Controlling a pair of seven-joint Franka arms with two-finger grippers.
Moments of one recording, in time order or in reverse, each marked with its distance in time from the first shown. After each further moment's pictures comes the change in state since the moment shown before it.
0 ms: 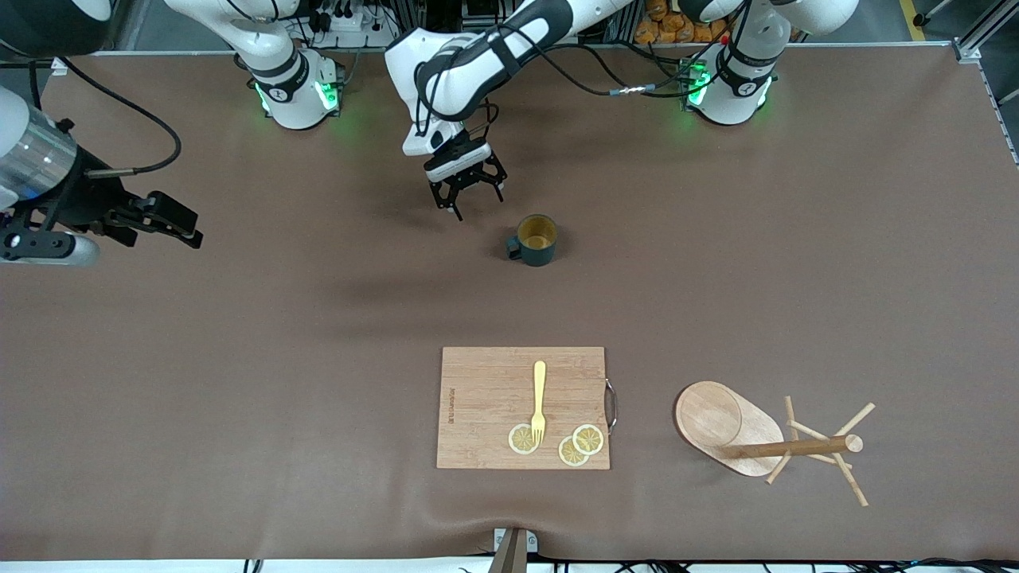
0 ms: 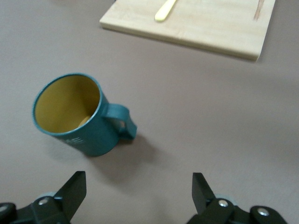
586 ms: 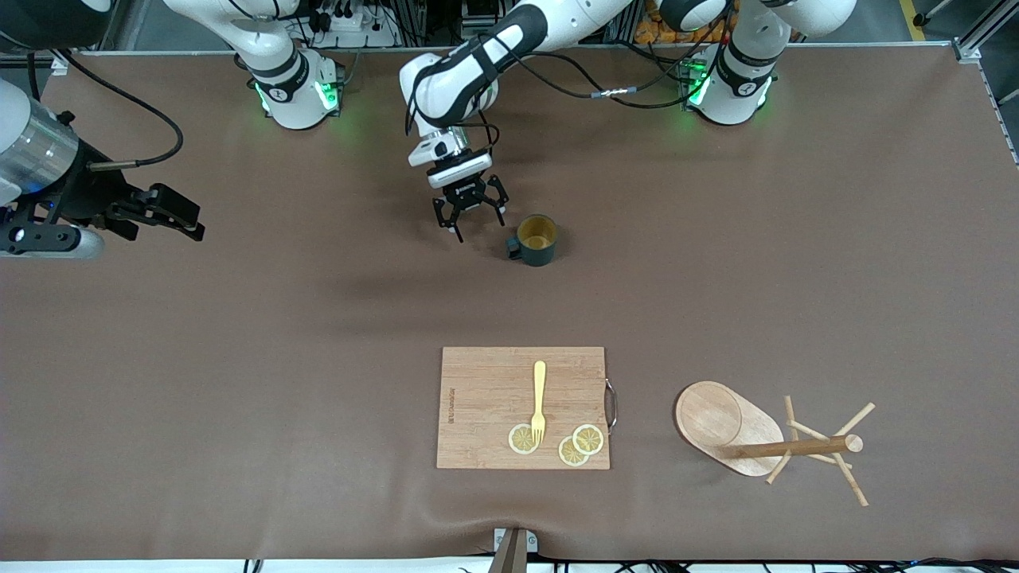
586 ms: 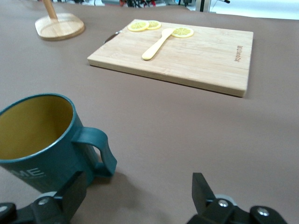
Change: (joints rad) left arm -0.134 0.101 0.162 0.000 0.205 -0.001 -0.139; right arm 0.035 -0.013 -0.027 -0.014 0.001 -0.005 -0.015
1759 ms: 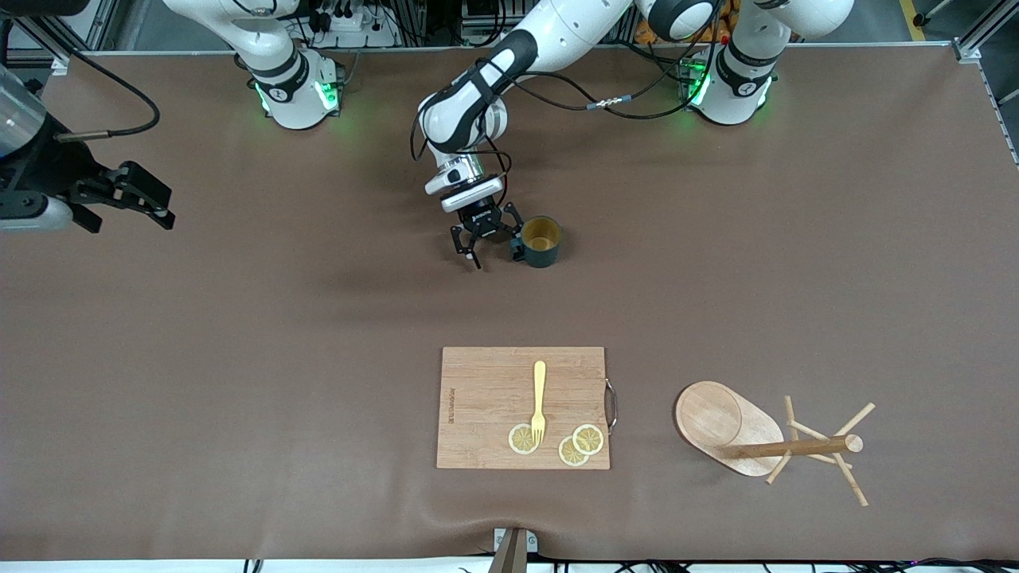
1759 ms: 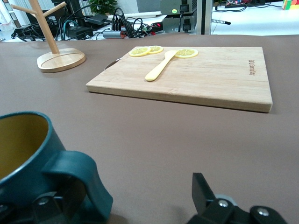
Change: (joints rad) left arm -0.040 0.069 0.108 0.004 0.091 -0.001 -0.009; right arm 0.012 -0.072 -0.036 -0.035 -0.057 0.046 -0.105
